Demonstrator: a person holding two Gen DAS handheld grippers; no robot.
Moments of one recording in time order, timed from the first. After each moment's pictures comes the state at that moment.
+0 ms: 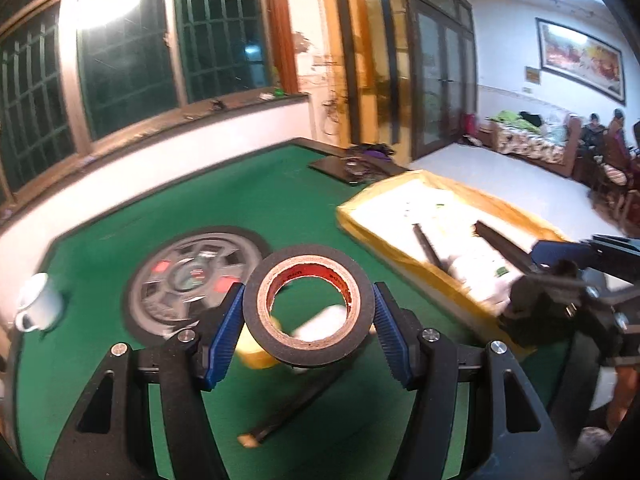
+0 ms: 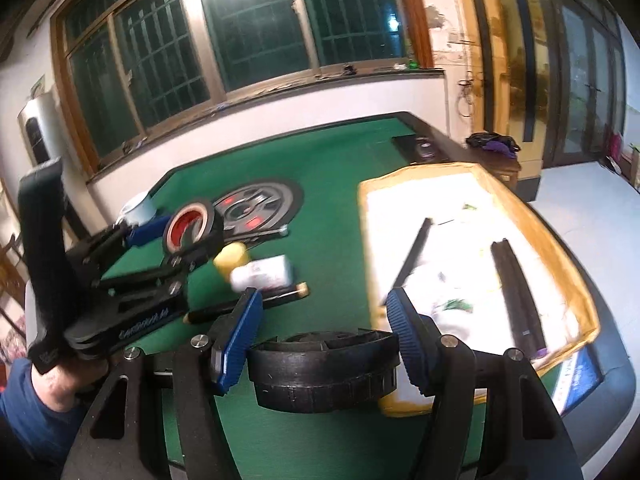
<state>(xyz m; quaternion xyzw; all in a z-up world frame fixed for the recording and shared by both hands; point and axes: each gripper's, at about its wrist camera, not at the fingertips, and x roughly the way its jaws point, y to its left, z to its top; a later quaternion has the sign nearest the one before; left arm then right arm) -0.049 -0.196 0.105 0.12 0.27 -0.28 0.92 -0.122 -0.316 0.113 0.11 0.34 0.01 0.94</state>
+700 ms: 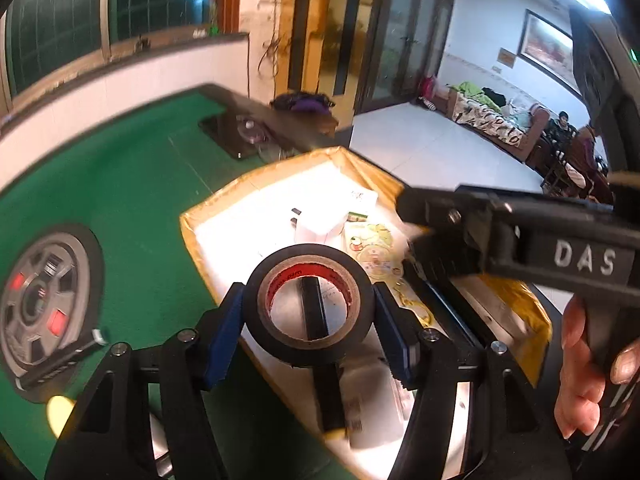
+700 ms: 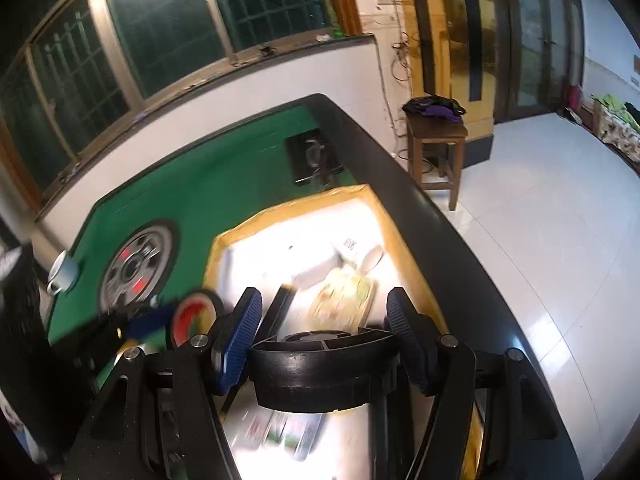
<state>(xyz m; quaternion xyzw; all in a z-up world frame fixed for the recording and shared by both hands) 0.017 -0.347 0.078 0.09 0.39 -0.35 0.85 -0.015 -0.460 0.118 0.15 0.40 -0.07 0.90</state>
